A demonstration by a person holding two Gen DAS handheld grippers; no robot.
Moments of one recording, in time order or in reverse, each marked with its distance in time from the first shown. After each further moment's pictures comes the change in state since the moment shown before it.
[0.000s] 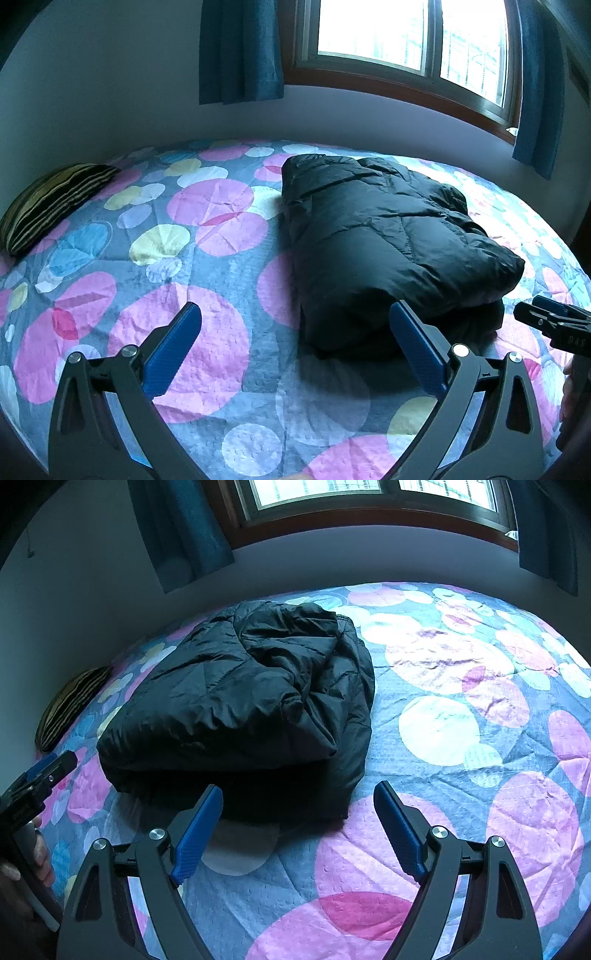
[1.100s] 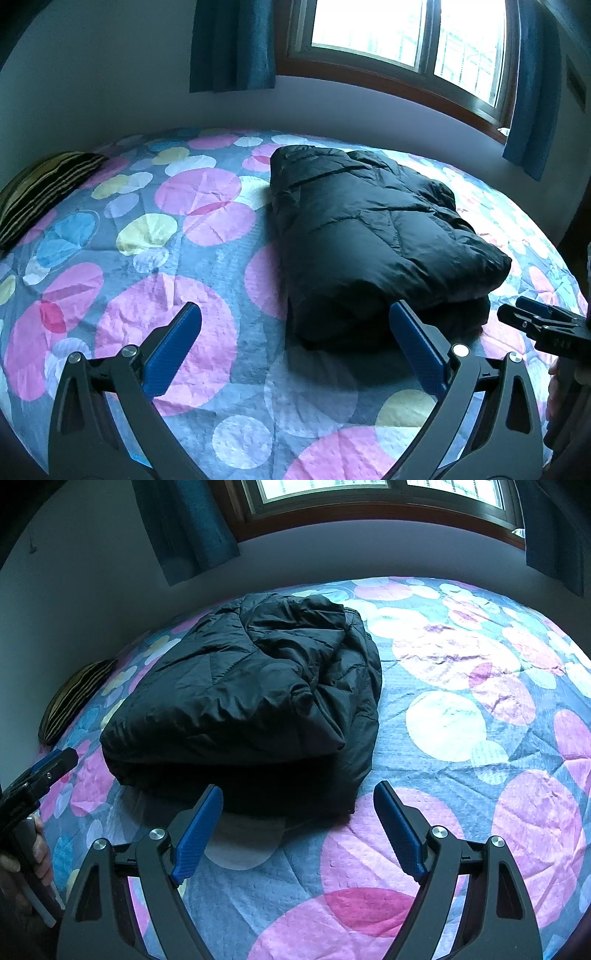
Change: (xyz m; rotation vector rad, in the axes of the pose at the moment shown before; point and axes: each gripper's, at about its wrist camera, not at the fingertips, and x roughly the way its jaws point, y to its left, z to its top) left arm 0.001 0.003 0.001 -0.015 0.041 -0.060; right arm 0.002 0.004 -0.002 -0.009 0.025 0.016
